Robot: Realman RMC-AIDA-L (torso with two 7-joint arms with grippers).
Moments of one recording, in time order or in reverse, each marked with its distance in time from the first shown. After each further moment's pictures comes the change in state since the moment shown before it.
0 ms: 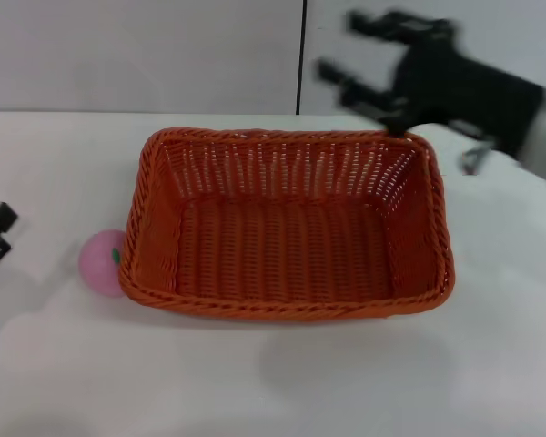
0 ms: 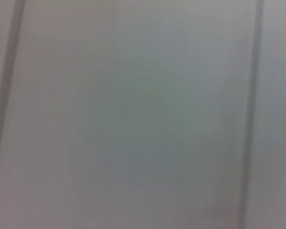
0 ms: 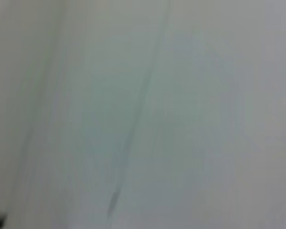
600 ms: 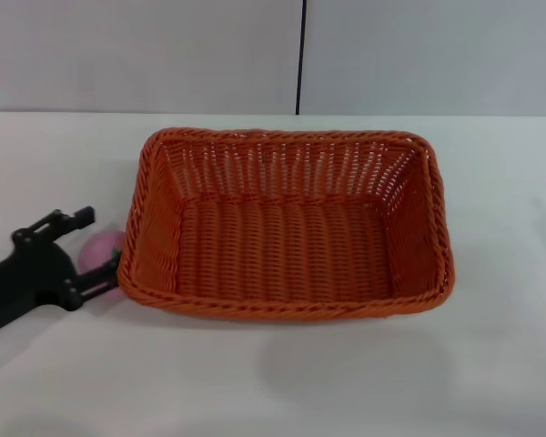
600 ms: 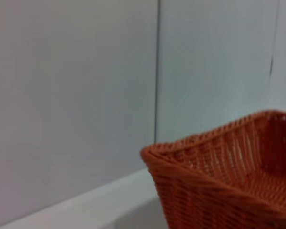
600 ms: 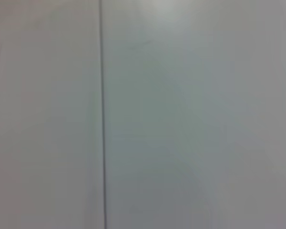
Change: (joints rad) left arm -0.107 -0.021 0.005 -0.221 0.452 0.246 -0.188; right arm -0.147 -0.006 0.144 0.779 0.766 -0.777 -0.455
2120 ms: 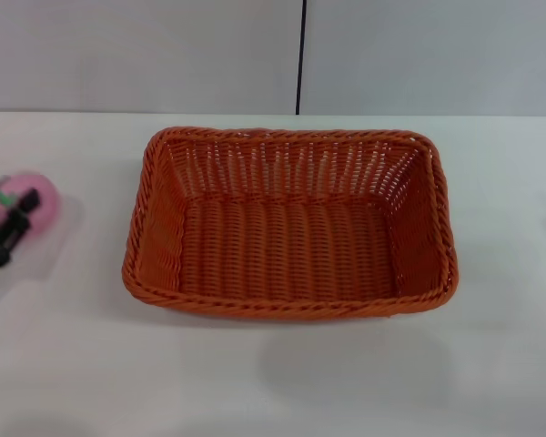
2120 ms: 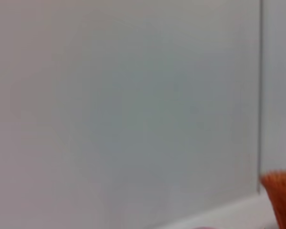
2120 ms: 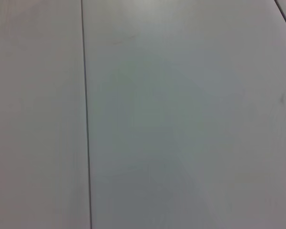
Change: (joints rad) left arm 0.000 -0.039 -0.326 -0.039 0.089 0.020 0.010; right arm 0.043 -0.004 0.033 0.084 0.010 -0.015 0.000
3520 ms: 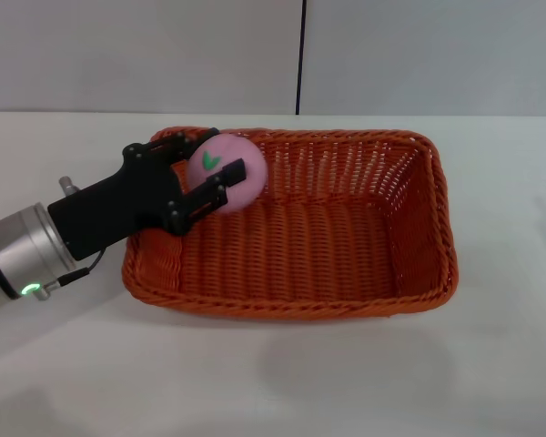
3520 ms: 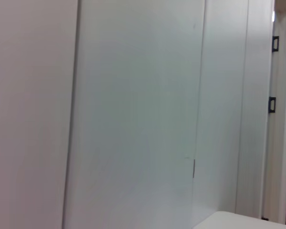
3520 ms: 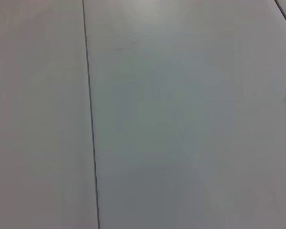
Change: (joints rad) left arm -0.305 -0.016 0.165 0.231 -0.003 -0.204 -0.010; right arm 0.026 0.006 0.004 0.057 0.000 -0.049 0.005
